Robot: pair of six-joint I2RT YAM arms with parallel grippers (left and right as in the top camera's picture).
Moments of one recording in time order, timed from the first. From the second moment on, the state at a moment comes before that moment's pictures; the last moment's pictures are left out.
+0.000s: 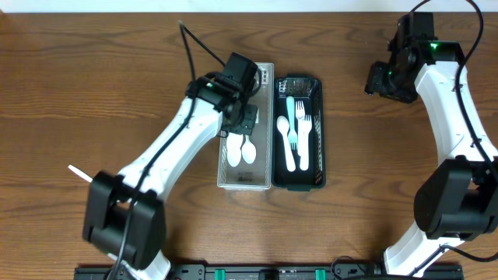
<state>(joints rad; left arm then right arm) -0.49 1.79 1.43 -0.92 0.02 -0.20 -0.03 1.88 1.66 -1.05 -0.01 0.25</state>
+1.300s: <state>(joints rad) 0.60 1.54 1.25 -1.06 -0.08 -0.54 -0.03 1.88 1.66 -1.05 0.02 0.24</state>
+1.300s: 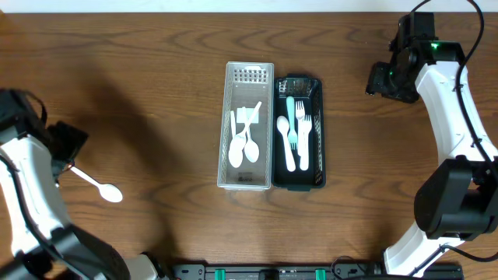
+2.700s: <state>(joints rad) 0.62 1.83 1.05 -0.80 0.03 -0.38 -0.03 1.88 1.66 -1.06 0.02 0.24</state>
